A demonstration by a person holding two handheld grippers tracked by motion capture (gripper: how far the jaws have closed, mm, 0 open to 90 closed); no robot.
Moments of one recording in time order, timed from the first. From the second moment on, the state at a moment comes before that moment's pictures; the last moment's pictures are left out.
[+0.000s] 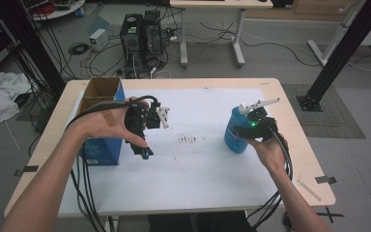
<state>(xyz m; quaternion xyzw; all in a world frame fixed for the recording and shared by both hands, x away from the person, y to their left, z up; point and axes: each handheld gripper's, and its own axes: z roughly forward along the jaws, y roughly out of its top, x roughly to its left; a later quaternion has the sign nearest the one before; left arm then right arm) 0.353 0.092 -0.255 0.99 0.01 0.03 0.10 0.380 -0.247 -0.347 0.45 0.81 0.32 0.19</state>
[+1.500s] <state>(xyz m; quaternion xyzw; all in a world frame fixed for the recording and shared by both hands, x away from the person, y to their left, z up) 0.373 0.045 -0.185 0.98 0.02 0.02 0.17 0.371 -0.180 -0.291 0.06 0.93 0.36 0.03</state>
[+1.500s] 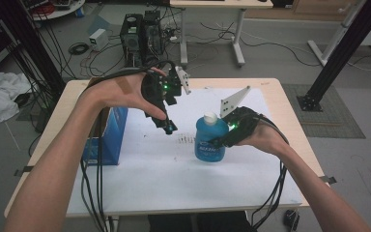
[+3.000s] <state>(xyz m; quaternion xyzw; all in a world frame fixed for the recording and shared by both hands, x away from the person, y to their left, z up) 0.375 0.000 -0.217 0.98 0.03 0.00 0.19 0.377 -0.155 -0.280 0.01 0.92 0.39 -0.01</state>
